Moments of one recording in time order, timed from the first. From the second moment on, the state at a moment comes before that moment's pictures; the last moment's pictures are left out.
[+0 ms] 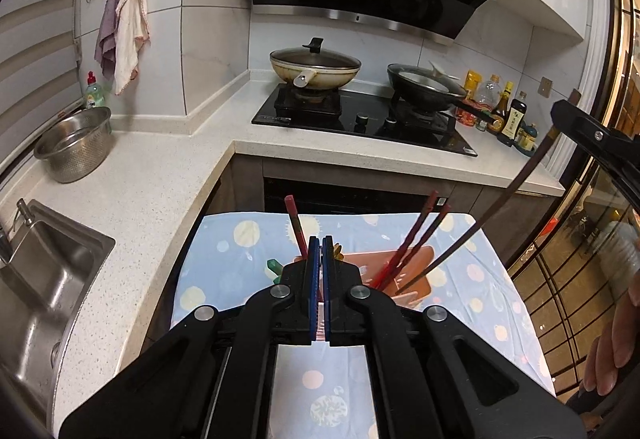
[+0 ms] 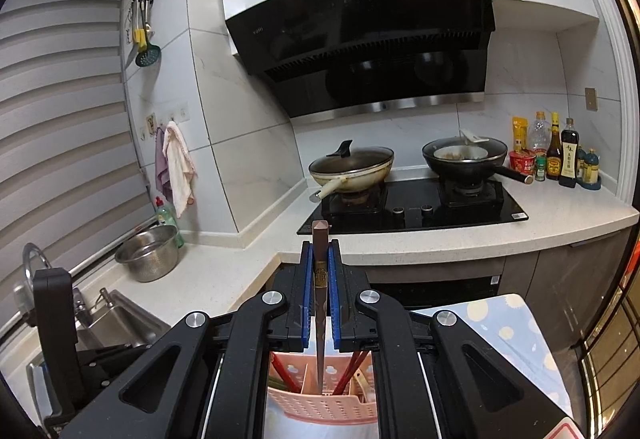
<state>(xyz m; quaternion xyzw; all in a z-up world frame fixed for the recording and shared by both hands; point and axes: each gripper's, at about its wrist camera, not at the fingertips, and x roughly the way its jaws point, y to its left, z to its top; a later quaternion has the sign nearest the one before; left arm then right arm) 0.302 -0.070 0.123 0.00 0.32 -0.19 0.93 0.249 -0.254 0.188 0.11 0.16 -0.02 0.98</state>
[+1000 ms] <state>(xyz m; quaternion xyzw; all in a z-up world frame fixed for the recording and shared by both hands) 0.323 -0.088 0.075 0.01 0.36 -0.17 0.92 0.286 -0.247 0.110 0.10 0.24 -0.03 0.97</state>
